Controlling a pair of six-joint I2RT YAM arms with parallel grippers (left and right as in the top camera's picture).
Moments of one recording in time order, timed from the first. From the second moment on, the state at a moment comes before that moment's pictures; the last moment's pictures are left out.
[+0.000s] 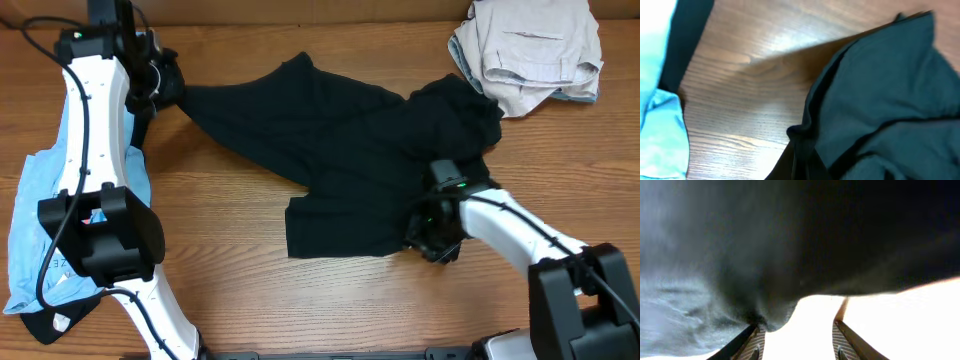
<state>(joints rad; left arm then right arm) 0.16 2.11 2.11 -1.26 0.21 -0.23 0.23 1.63 0.82 -0.78 -0.25 0.64</state>
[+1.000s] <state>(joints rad) 0.15 2.10 2.13 -1.31 0.19 -0.23 -0.08 1.66 1.01 -0.84 -0.18 0.46</state>
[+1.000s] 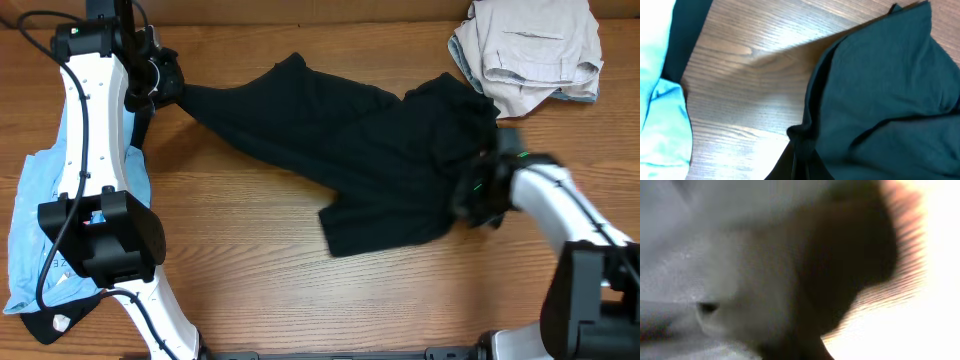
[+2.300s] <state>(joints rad) 0.08 2.10 2.03 -1.20 0.16 -0.22 0.51 1.73 1.33 -0.93 -0.13 0.22</state>
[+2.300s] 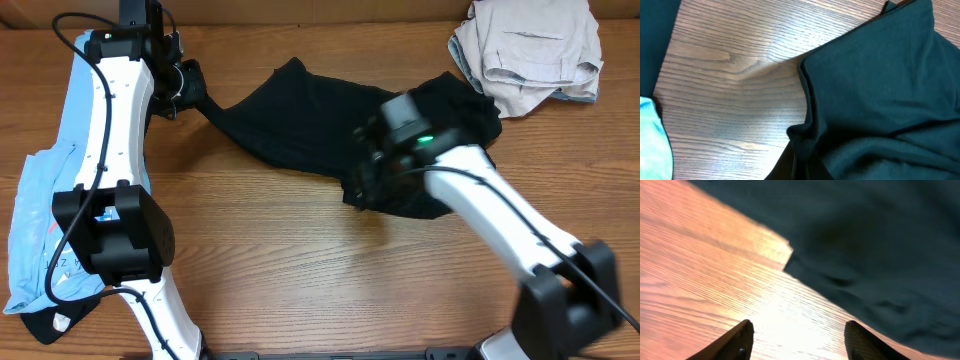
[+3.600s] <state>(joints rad) 0.13 2.08 2.24 -1.36 0.13 -0.20 0.41 1.74 1.57 -1.10 0.03 0.24</state>
